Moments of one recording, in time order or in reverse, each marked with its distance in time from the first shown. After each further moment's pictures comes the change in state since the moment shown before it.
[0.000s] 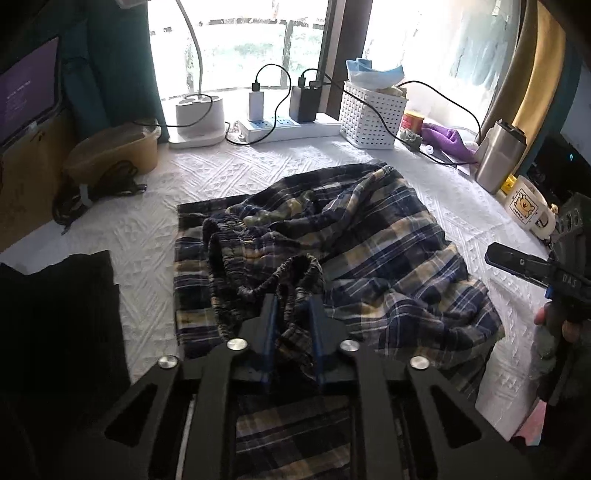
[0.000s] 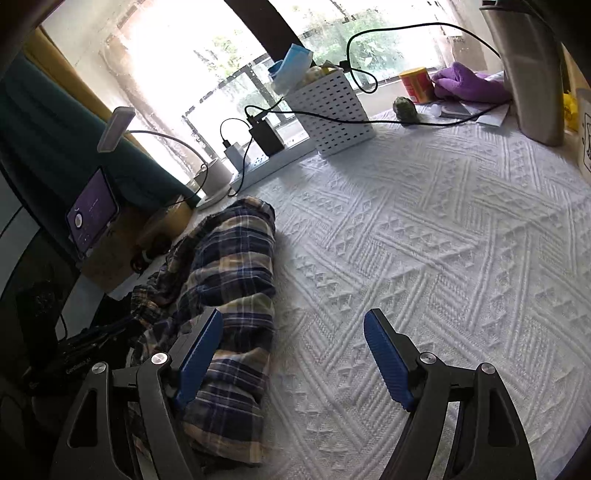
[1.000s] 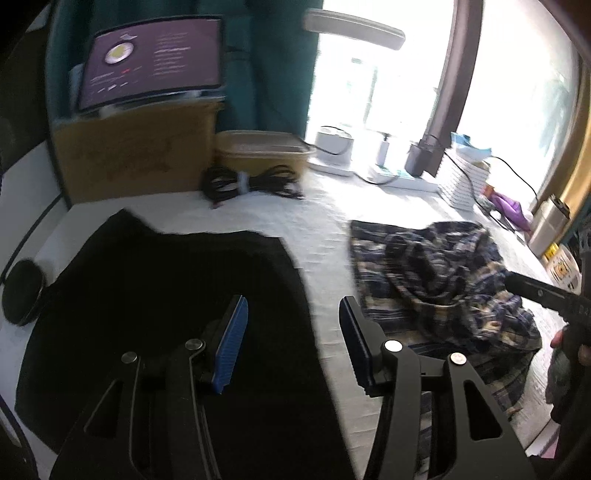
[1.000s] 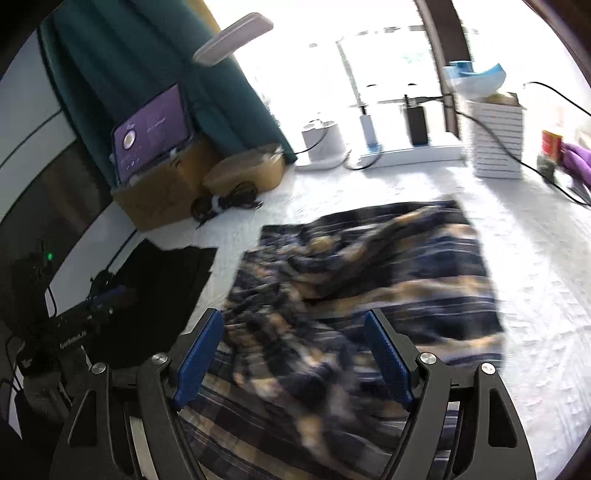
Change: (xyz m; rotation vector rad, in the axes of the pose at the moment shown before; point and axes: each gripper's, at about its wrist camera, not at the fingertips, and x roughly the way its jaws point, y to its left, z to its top) left arm -0.068 0.120 -0.039 -0.213 -0.141 0.165; right arm 0.053 0.151 0.000 -0.260 0.087 0.053
